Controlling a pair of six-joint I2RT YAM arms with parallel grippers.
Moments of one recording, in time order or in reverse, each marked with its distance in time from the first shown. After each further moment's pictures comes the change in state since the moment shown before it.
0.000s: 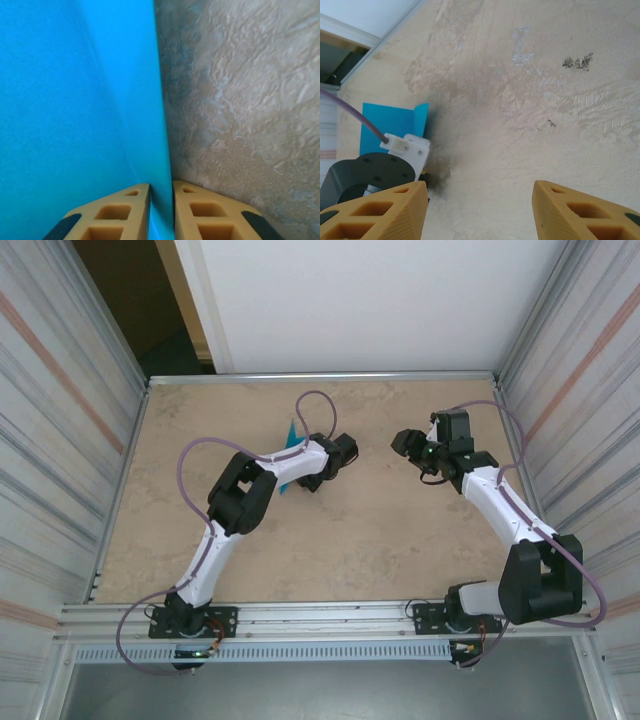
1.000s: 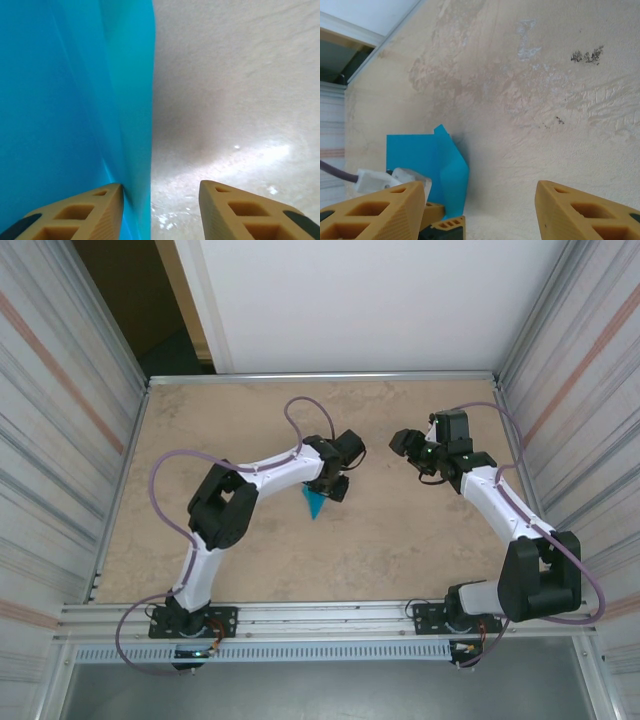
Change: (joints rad) left arm -0.072 -0.226 -0.137 0.142 0.585 -0.276; right arm 0.000 0.017 -0.011 0.029 -0.027 0.025
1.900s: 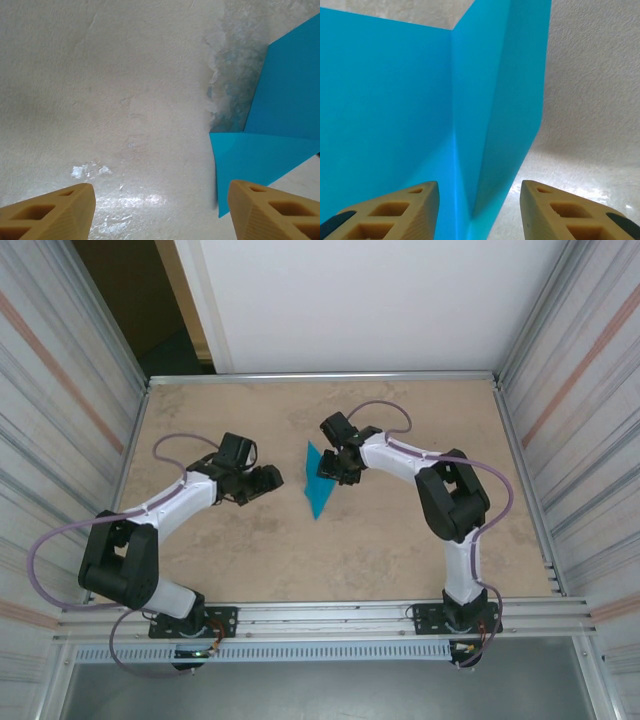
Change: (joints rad) left arm 0.450 -0.661 -0.785 0.443 0.324 -0.327; right arm 0.463 0.685 0.551 -0.320 0.224 0.088
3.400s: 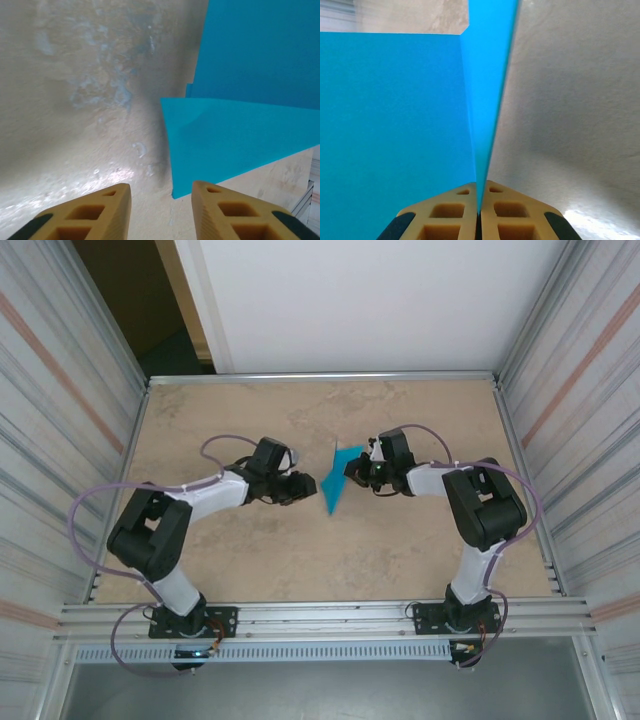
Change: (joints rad) left arm -0.177 0.220 0.045 0.272 0.216 -0.026; right arm -0.252 -0.187 -0.609 0.864 -0.467 0.070
